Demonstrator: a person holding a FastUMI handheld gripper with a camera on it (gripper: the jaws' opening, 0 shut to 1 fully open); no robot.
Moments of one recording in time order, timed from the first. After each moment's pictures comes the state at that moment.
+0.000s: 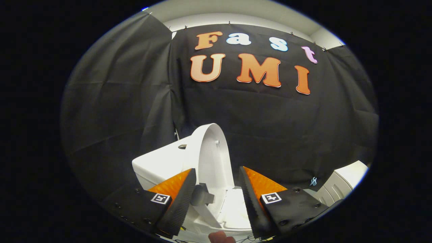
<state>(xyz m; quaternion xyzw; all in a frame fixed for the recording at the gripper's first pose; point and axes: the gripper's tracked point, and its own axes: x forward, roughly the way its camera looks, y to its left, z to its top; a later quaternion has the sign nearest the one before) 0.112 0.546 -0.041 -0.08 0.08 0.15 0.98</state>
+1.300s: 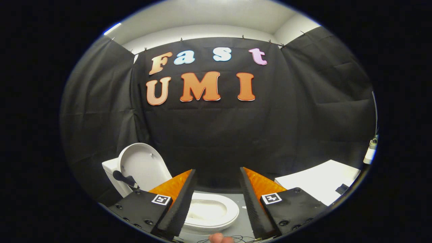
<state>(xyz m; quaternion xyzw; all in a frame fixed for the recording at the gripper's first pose) 0.060 0.175 0.056 -0.04 0.03 0.05 1.00</state>
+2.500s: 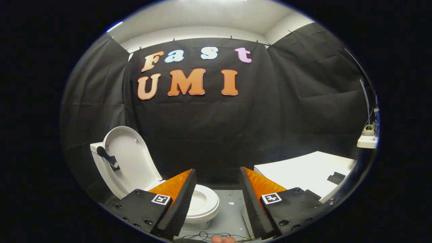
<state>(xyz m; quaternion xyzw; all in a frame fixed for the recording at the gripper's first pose) 0.025 0.094 -0.021 -0.03 0.02 0.02 1.00</state>
